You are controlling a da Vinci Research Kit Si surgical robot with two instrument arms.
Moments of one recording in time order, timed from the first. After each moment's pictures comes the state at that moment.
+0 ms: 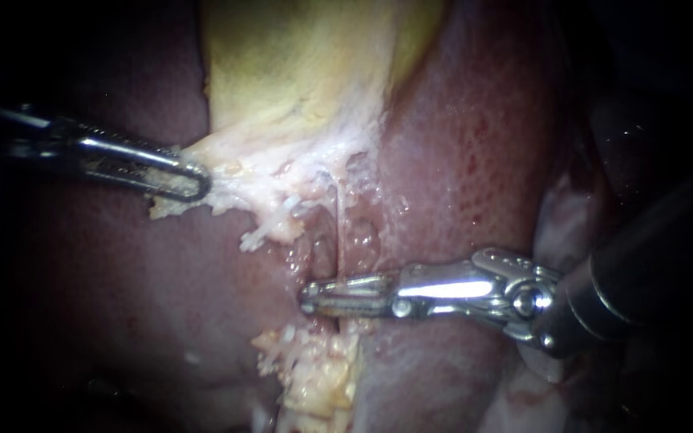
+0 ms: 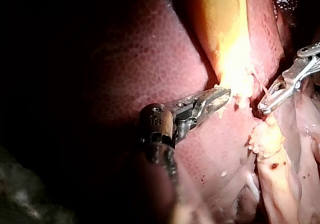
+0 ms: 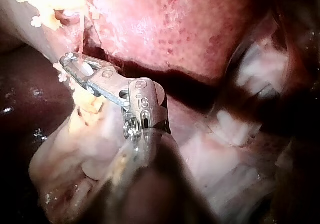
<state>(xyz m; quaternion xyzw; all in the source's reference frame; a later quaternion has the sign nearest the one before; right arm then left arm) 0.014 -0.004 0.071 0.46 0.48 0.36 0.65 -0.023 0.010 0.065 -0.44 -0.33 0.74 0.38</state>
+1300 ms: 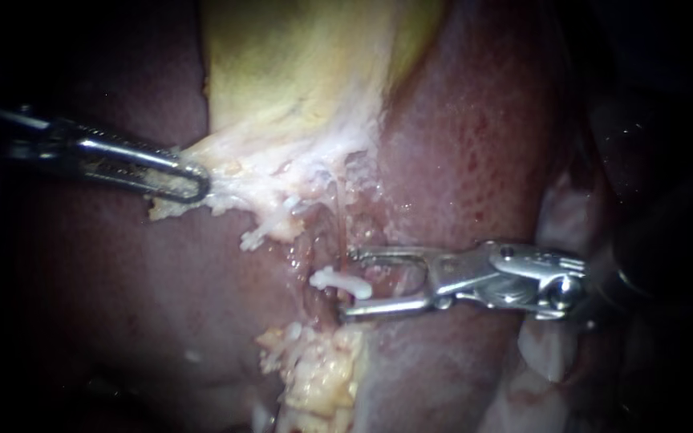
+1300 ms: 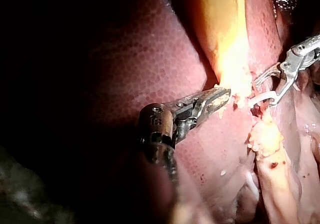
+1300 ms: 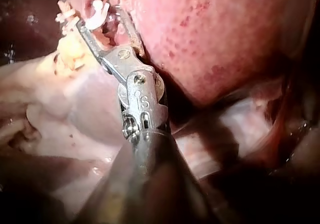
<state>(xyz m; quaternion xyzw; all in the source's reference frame) 0.010 -0.002 0.074 0.23 0.59 0.19 0.75 -0.023 0.010 0.065 -0.44 -0.33 0.74 0.38</state>
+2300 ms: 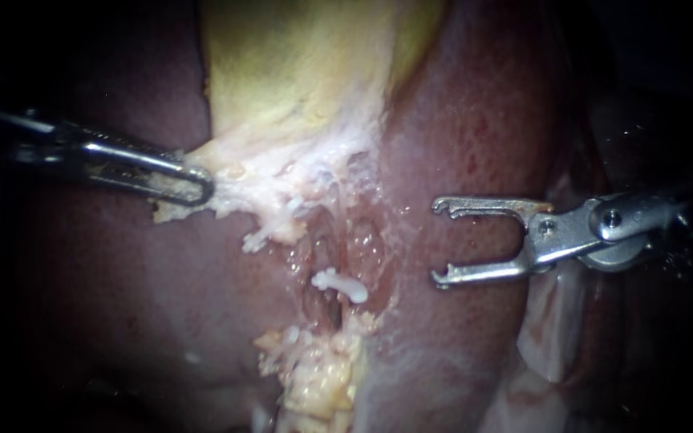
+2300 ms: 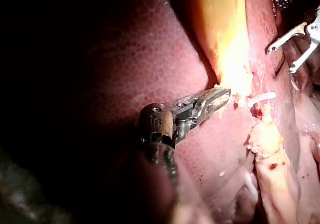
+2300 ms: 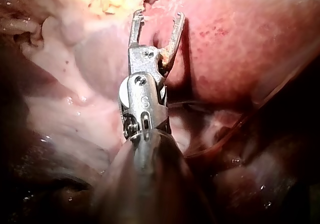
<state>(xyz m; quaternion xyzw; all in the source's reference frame) 0.002 0.002 0.067 0.16 0.56 0.08 0.81 -0.024 0.009 0.067 -0.44 -0.33 0.74 0.38</state>
